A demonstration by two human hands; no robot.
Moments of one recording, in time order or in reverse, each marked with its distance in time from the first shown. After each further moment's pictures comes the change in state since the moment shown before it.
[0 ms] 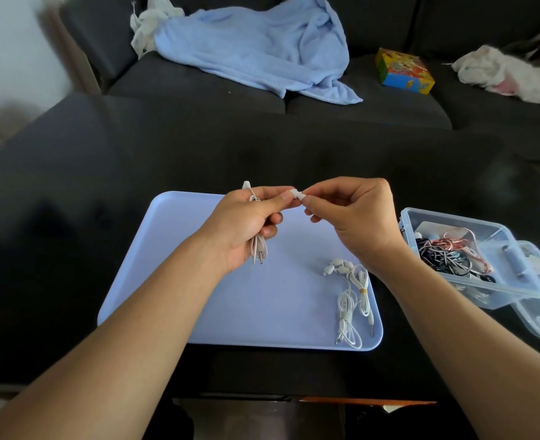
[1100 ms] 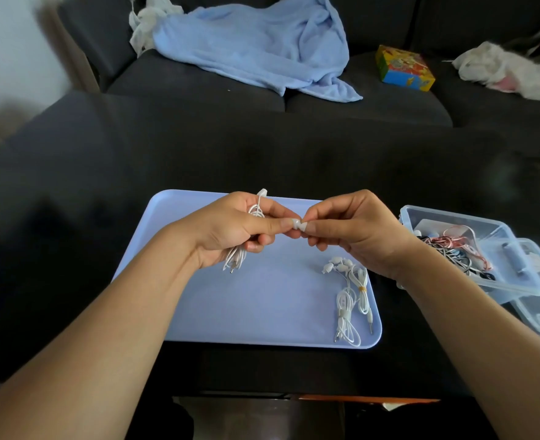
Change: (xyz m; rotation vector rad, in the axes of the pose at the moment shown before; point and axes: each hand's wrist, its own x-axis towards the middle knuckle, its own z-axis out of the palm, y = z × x) left_hand -0.007 0.009 -0.020 0.340 -0.314 -0.055; right_hand -0.003 0.008 -0.022 0.294 -0.438 0.217
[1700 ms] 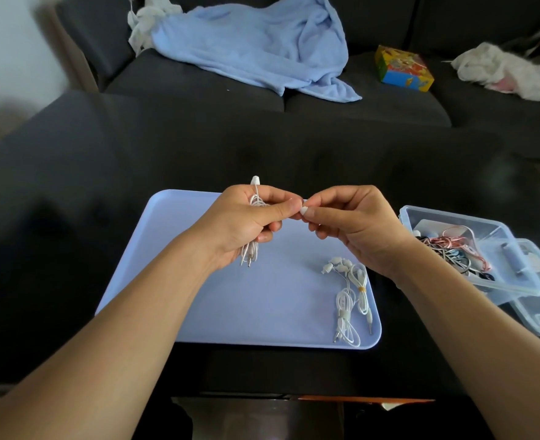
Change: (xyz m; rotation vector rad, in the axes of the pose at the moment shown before) left_hand 0.007 -0.001 0.014 -0.042 0.237 0.132; right_hand 0.005 0.000 0.004 0.027 0.173 -0.011
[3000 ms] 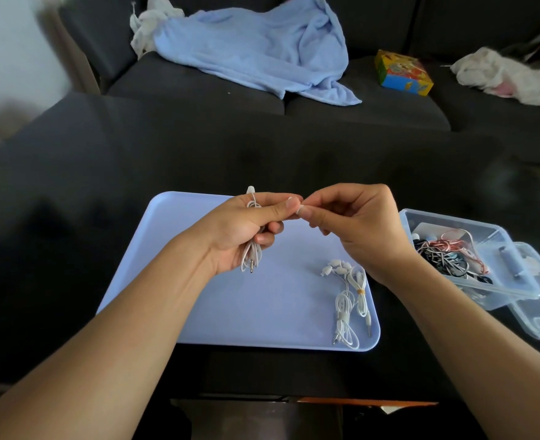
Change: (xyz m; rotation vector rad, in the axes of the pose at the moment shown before) left_hand -0.001 0.001 -0.001 -0.333 -0.126 -0.176; right_hand -0.008 -0.003 0.008 -0.240 0.102 -0.312
